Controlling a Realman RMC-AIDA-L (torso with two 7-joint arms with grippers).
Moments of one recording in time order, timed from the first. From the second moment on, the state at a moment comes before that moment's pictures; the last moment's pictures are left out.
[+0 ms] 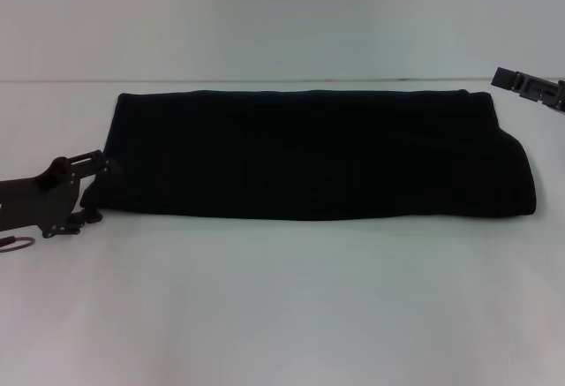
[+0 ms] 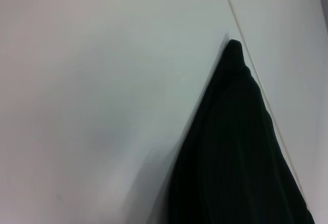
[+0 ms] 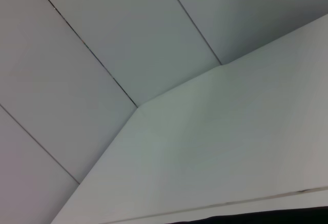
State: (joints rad) left arm -0.60 -1.99 0.38 0.54 2.34 1.15 -2.76; right arm 0.62 1.96 -0.43 -0.53 -1.94 -1.25 1.86
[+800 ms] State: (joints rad) left arm -0.62 -1.99 0.38 0.51 2.32 1.10 -2.70; right arm 0.62 1.97 -0.43 -0.53 -1.94 -1.25 1.85
